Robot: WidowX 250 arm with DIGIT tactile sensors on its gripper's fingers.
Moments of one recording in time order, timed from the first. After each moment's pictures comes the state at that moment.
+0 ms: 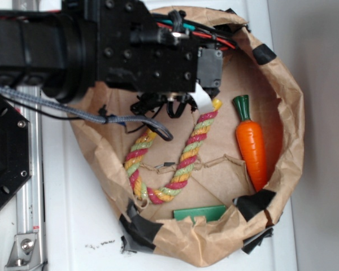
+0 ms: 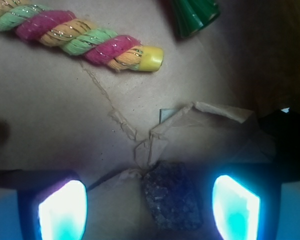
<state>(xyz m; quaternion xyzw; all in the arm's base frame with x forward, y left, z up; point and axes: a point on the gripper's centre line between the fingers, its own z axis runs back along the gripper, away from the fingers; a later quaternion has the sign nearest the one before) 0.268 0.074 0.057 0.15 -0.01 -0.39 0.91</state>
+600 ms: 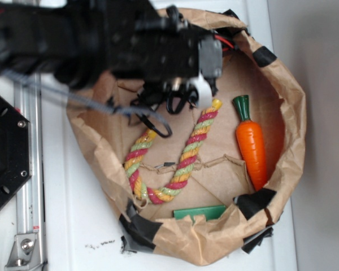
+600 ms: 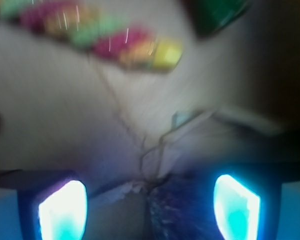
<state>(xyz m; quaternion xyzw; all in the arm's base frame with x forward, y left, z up) 0.264 0.093 0.030 0.08 -0.01 -0.43 0.90</state>
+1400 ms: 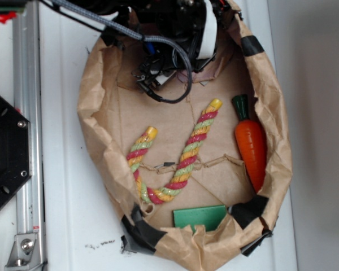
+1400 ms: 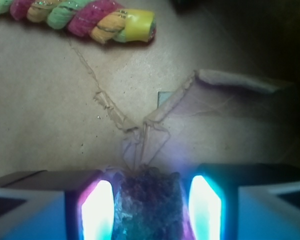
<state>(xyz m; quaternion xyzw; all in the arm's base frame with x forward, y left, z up) 0.266 0.099 0.031 0.01 -0.04 -0.42 0.91</state>
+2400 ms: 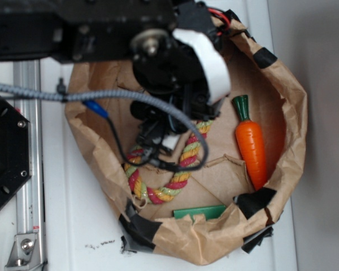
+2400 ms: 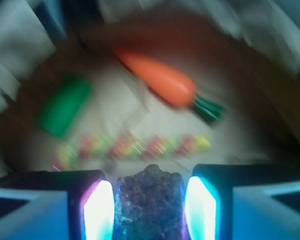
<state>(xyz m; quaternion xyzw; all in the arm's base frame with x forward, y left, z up) 0.265 0.020 0.130 -0.07 -0.12 -0.21 0.97</state>
